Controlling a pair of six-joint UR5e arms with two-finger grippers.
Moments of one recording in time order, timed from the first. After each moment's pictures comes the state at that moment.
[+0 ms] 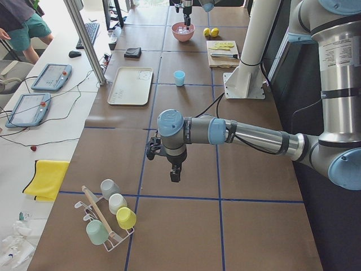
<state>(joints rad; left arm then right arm) -1.49 -1.40 -1.94 -1.37 -2.37 0.08 1.01 -1.79 1.84 -1.07 2.21 0.53</state>
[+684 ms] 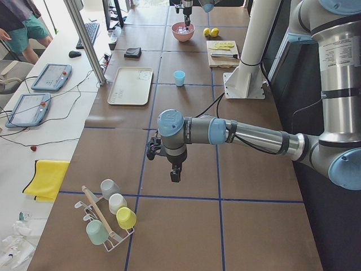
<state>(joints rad) -1.49 -1.39 -1.94 -1.37 -2.37 0.08 1.01 -1.79 1.84 -1.07 2.22 0.53</state>
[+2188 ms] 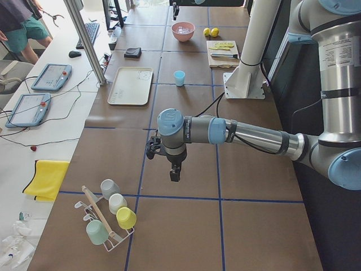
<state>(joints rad) -1.49 -1.40 -1.94 -1.38 -2.37 0.08 1.11 -1.51 1.98 -1.37 2.25 0.56</state>
